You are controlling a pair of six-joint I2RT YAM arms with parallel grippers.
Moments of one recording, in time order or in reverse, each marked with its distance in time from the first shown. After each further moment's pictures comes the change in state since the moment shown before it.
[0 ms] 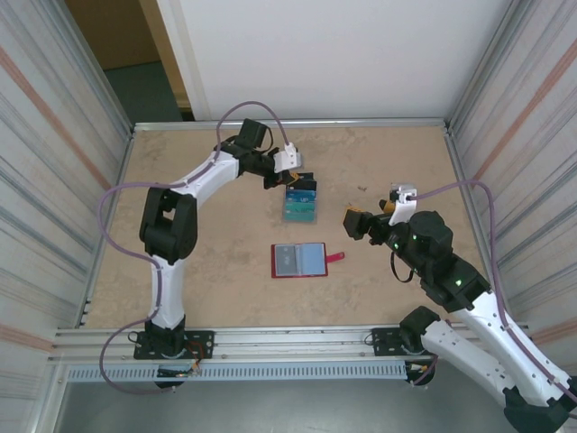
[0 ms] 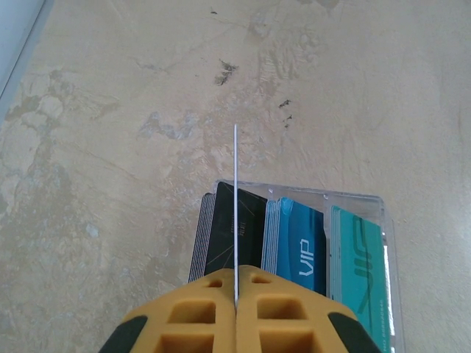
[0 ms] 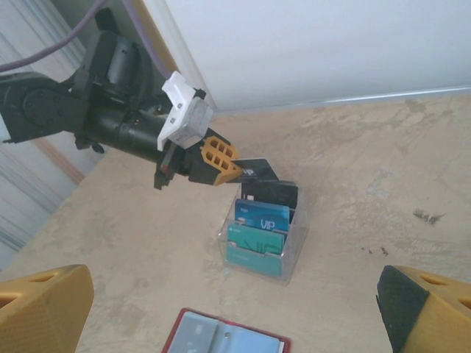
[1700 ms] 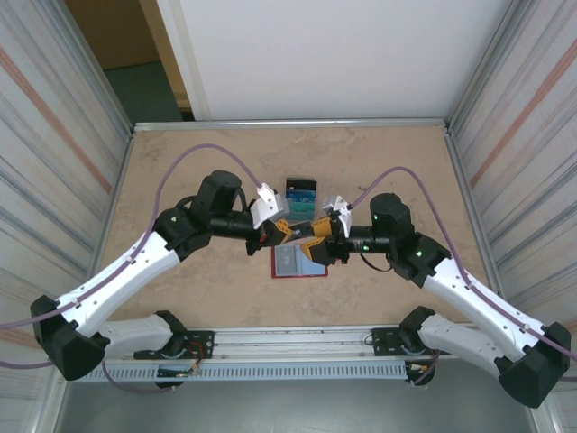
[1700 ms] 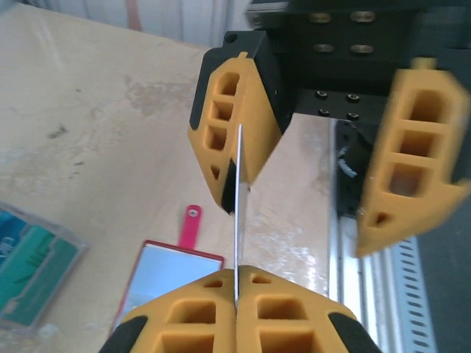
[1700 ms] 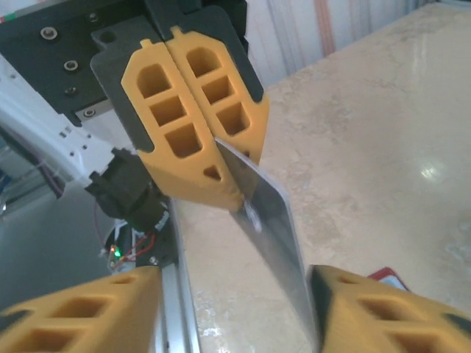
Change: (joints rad) left arm -0.294 -0.955 -0.633 -0.016 -0.089 -0.710; right arm 0.066 0.289 0.008 0.184 -0.766 -0.270
